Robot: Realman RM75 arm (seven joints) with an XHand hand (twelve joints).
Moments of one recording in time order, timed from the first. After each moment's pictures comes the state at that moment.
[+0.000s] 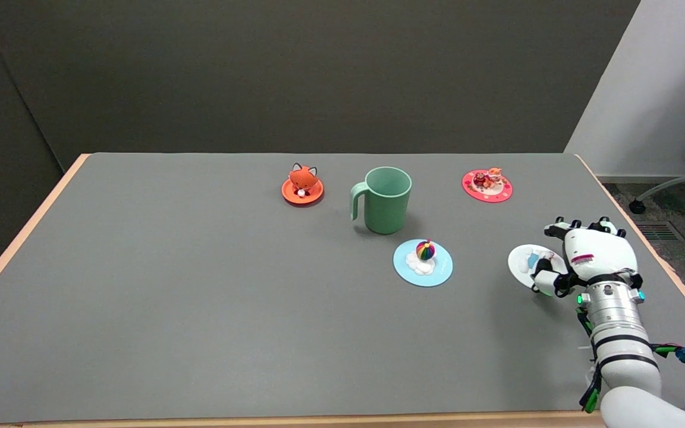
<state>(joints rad) -0.33 -0.78 1.07 -1.54 -1.37 1.19 -0.80</state>
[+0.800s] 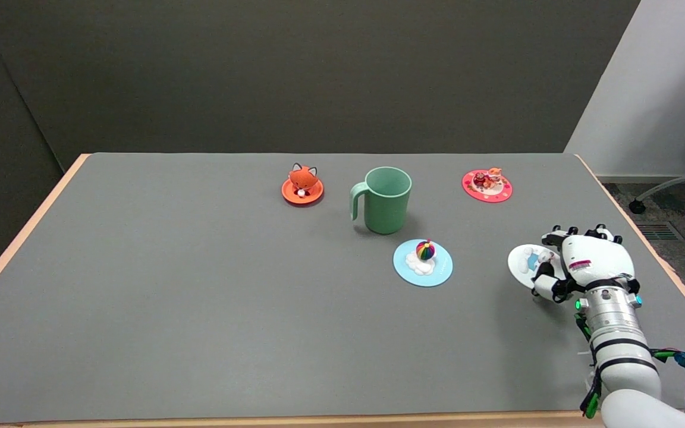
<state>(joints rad) -0.33 -0.77 1.04 -1.53 -1.34 1.19 -0.81</state>
